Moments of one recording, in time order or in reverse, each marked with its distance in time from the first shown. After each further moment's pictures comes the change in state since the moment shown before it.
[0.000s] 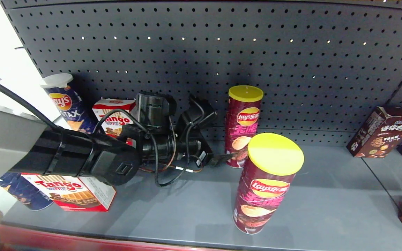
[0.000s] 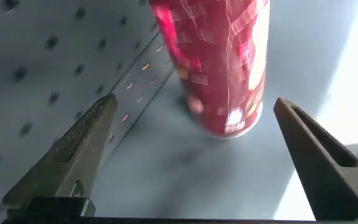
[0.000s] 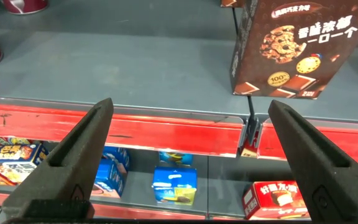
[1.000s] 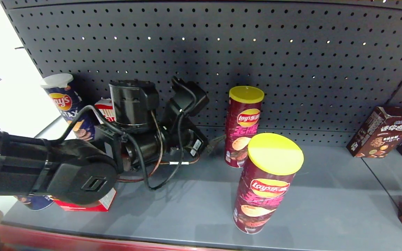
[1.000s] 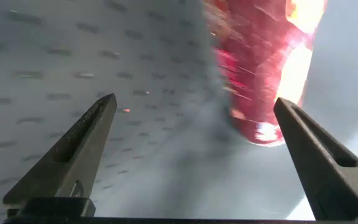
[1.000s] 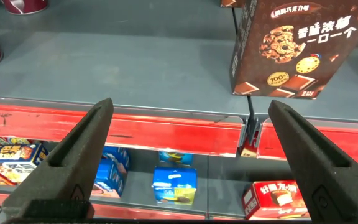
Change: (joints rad) left arm -0.050 -0.149 0.117 -0.133 0.287 -0.034; right arm 0.000 0.000 0.000 0.000 0.000 0.000
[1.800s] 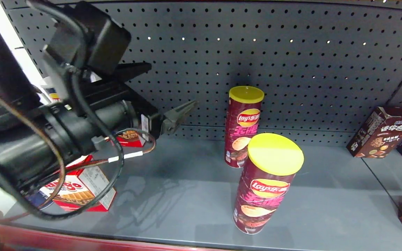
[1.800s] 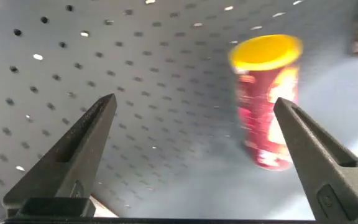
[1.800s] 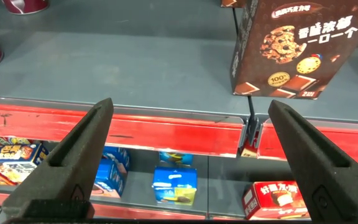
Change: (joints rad) left arm -0.068 -0.396 0.207 -0.064 0.130 -0.050; right arm 0.001 0.000 0.000 0.000 0.000 0.000
